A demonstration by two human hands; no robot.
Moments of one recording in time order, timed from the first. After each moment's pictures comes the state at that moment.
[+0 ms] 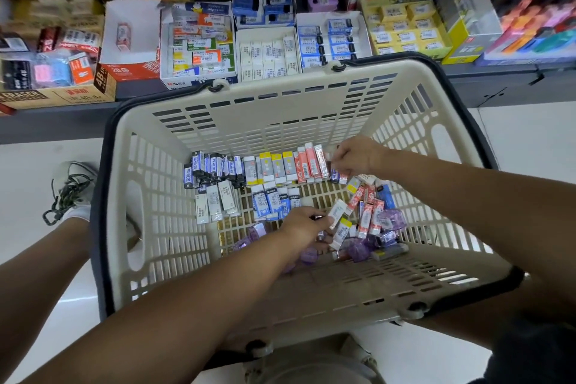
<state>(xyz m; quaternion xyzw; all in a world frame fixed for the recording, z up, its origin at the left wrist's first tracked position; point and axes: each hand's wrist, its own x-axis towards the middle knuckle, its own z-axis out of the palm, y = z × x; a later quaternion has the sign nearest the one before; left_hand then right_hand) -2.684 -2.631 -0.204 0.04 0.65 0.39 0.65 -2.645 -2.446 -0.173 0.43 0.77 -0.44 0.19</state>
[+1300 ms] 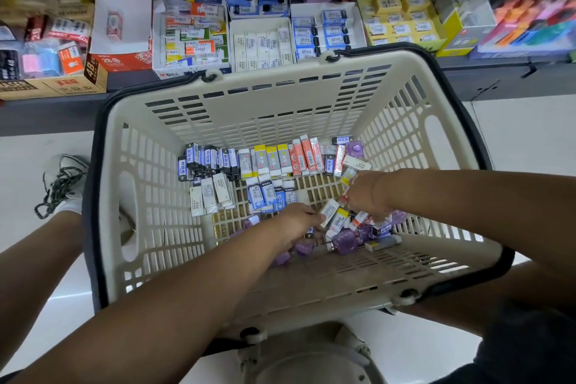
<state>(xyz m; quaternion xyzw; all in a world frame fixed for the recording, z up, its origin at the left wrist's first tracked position) -2.689 -2.632 -0.207 0.08 0.66 0.31 0.67 -2.603 -2.471 -0.189 -0.11 0.81 0.08 0.57</state>
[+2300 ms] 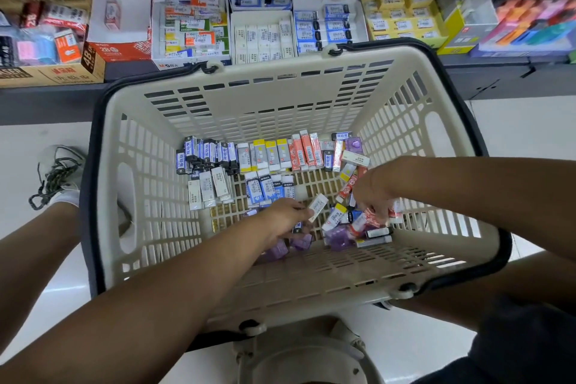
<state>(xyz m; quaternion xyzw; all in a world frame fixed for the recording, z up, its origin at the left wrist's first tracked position) -2.702 -2.644 -0.200 0.05 0.66 0.32 0.68 -2.604 -2.449 -0.188 0.04 0.80 -0.14 0.58</state>
